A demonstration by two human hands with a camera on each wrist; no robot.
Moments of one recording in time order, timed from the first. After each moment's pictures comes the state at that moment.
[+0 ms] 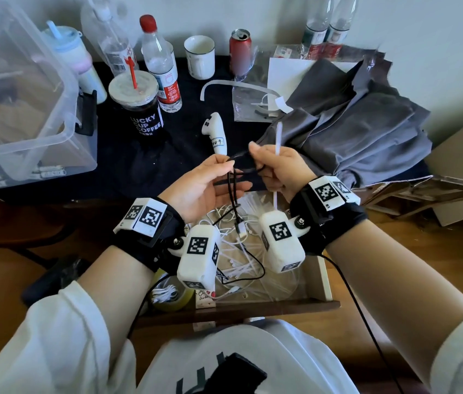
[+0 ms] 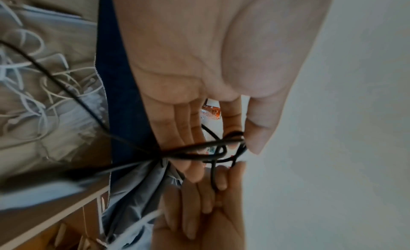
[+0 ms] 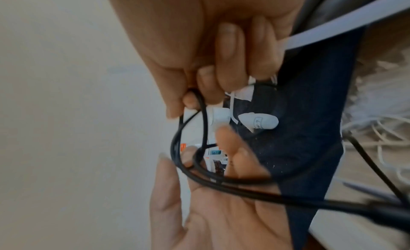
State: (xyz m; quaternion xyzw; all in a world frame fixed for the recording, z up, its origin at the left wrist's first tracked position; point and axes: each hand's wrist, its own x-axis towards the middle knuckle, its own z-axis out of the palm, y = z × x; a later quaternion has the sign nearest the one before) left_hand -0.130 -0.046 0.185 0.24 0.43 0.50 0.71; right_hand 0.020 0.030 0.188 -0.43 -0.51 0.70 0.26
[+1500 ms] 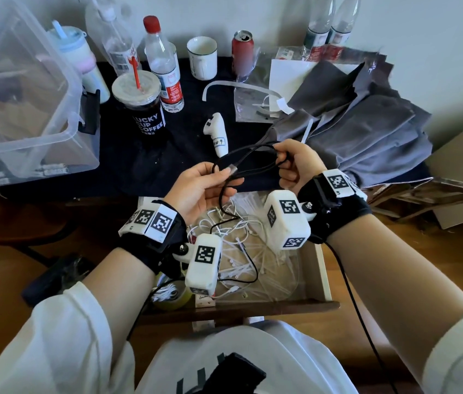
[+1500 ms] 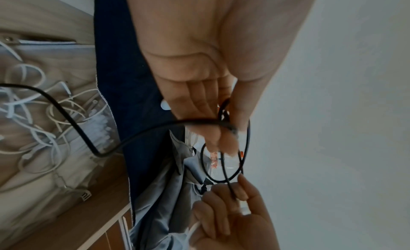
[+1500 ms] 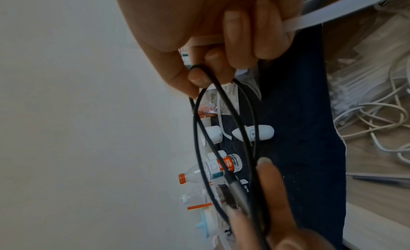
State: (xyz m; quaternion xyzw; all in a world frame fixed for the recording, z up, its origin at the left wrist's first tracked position) left_hand -0.133 -0.055 0.179 0.25 0.52 0.52 0.64; right_hand 0.036 0.050 0.182 -0.54 -0.32 0.71 0.31
